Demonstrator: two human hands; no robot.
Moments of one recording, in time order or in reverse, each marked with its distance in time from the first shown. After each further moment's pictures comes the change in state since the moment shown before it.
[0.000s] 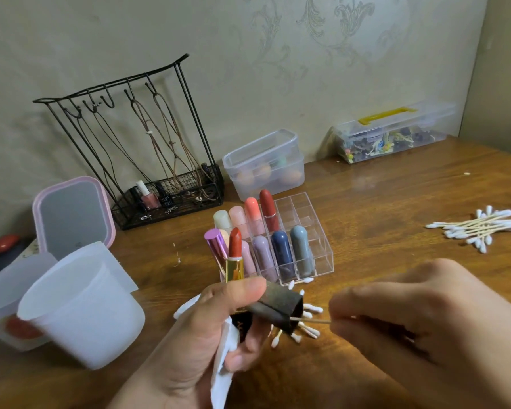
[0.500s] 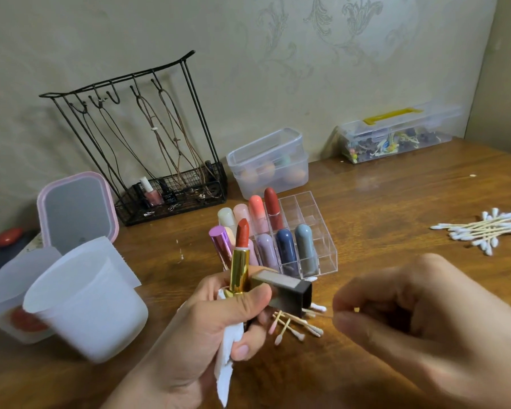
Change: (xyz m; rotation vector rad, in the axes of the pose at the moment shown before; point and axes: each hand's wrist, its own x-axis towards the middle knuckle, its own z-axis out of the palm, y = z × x) left_hand 0.001 0.002 -0.005 0.016 0.025 0.053; right_hand 0.006 0.002 -0.014 0.061 -0.247 0.355
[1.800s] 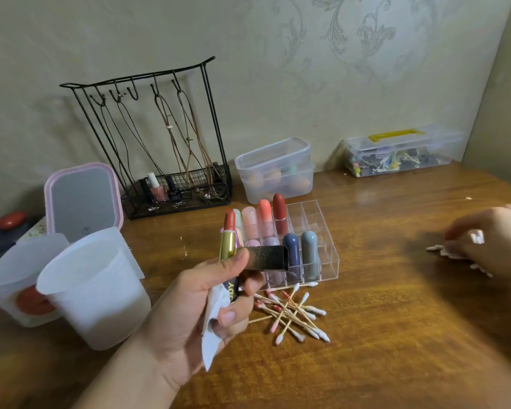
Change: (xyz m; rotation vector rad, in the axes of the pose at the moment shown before) left_hand 0.002 0.014 -0.010 -0.161 -0.036 0.016; right_hand 0.006 0.162 -0.089 -0.732 0.306 0.669
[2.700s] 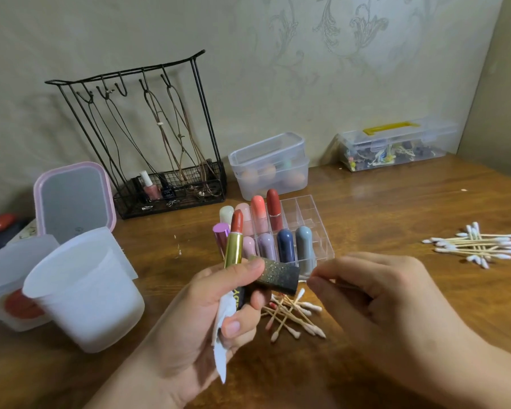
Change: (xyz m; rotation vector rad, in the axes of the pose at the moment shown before) left_hand -0.006 -0.008 0.018 0.040 0.060 -0.022; right_hand -0.118 -0.151 -0.024 0.693 0.051 -0.686
